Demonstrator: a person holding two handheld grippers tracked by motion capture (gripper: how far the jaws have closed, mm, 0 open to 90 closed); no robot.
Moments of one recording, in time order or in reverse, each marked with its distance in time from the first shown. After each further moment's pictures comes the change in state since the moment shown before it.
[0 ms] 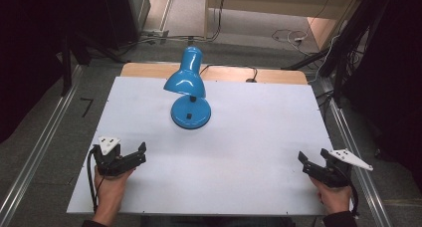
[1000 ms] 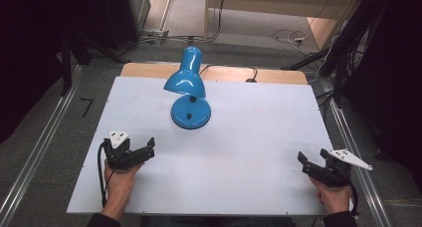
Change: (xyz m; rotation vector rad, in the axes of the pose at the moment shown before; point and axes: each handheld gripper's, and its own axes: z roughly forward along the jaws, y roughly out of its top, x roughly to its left) left arm -0.017 0.009 0.016 -0.004 -0.036 0.007; right arm 0.000 0.000 0.001 0.007 0.006 0.009
